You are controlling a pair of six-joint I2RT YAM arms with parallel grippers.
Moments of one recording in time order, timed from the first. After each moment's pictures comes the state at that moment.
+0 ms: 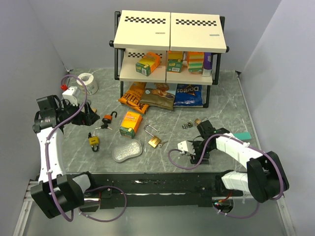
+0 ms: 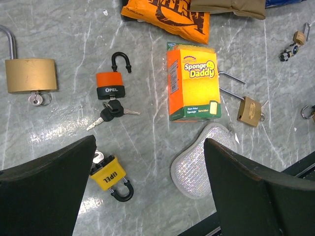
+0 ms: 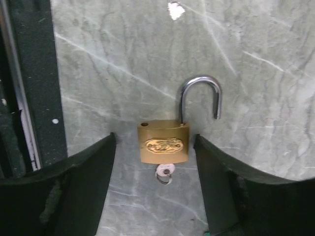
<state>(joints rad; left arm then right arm) 0.38 1.08 1.00 -0.70 0.77 0.25 0.37 1.22 0.57 -0.78 -0.43 -1.28</state>
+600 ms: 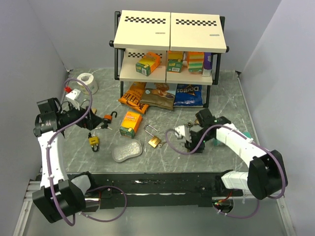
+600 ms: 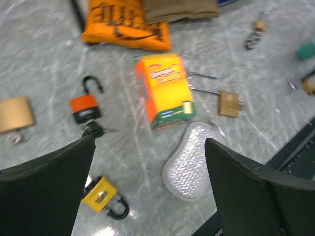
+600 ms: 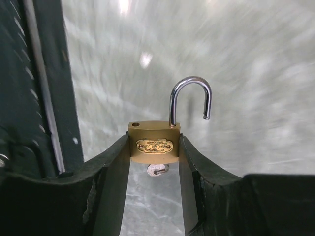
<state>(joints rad) 0.38 1.05 0.98 -0.69 0.93 0.37 0.39 1.26 0.75 -0.88 -0.53 -1.12</state>
